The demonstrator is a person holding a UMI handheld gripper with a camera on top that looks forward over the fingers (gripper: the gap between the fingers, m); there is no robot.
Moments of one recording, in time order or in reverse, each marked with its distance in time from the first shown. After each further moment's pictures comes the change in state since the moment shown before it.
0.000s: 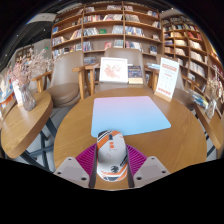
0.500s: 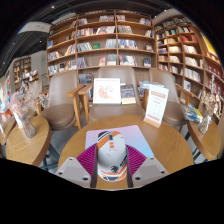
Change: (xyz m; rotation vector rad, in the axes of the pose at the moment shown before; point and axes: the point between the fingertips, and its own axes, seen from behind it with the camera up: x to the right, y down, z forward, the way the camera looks) arm 0.045 -0.123 -0.040 0.129 0.016 0.051
